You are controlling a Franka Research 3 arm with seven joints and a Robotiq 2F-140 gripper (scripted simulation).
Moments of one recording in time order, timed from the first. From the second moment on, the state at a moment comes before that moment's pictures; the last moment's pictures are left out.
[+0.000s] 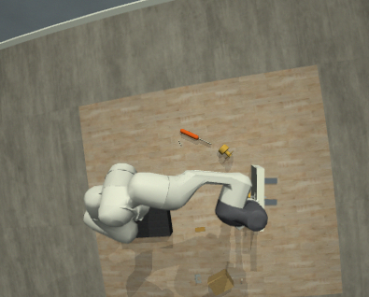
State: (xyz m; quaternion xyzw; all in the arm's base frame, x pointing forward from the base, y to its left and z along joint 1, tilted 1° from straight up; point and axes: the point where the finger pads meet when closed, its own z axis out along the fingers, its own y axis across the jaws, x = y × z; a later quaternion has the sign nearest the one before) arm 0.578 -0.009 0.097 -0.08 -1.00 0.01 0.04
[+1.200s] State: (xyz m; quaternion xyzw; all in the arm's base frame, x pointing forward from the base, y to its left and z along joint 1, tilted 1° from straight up) arm 0.587 -0.010 0.097 -0.08 -1.00 0.01 0.04
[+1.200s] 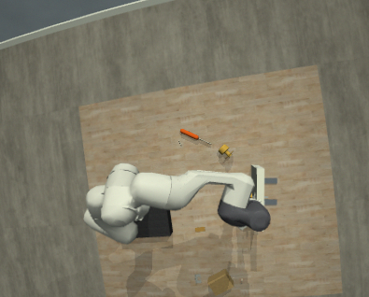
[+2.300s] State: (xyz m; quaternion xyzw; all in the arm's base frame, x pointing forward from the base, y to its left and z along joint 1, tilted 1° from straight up) arm 0.592 -0.011 0.097 -0.08 -1.00 0.01 0.04
